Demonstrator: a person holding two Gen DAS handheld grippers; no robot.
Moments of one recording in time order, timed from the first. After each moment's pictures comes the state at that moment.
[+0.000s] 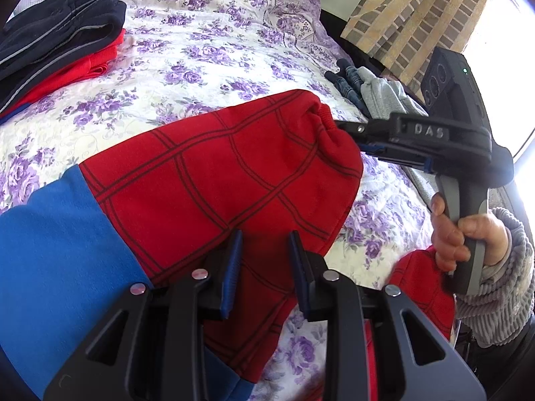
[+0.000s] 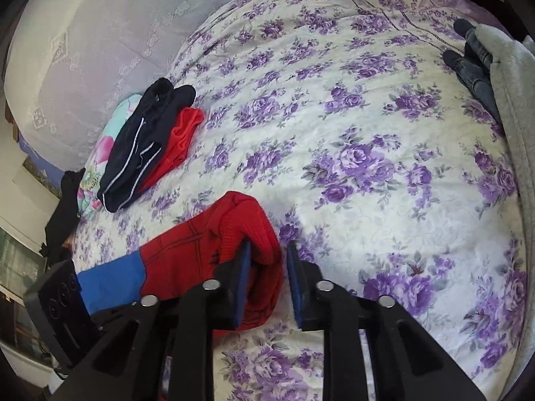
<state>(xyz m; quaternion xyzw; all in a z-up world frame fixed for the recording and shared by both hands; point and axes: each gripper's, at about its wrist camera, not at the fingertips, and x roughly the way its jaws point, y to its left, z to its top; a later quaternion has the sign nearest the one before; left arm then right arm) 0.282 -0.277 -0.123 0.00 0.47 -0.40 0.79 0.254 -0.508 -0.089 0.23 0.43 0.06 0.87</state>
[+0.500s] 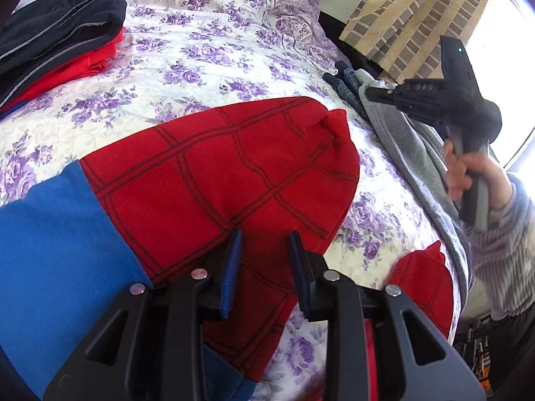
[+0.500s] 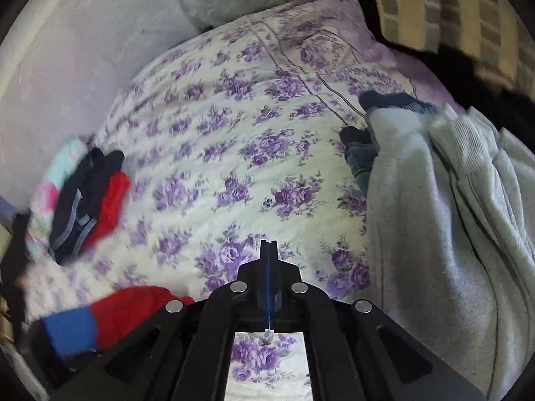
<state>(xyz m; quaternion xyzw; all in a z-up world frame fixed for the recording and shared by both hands) 0.282 -0.278 -0.122 -0.01 0.47 -0.41 0.78 0.251 -0.595 -0.034 0.20 0.39 -0.08 0.89</state>
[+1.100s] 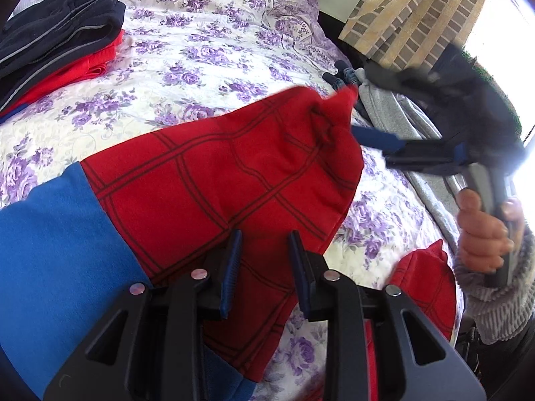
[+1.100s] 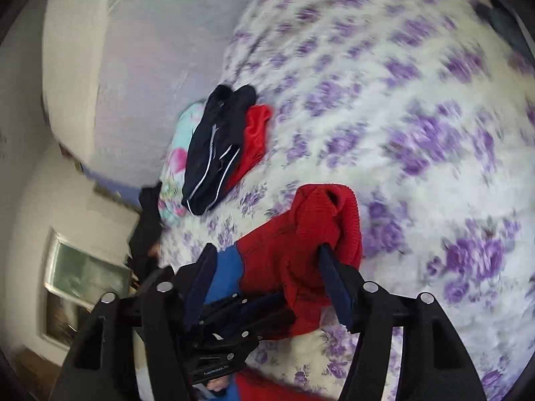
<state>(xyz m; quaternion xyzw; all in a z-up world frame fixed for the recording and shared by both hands) 0.281 -0.279 -0.122 -0.01 0.47 -0.40 0.79 0.250 -0.501 -0.065 0.36 0.42 0.20 0.81</state>
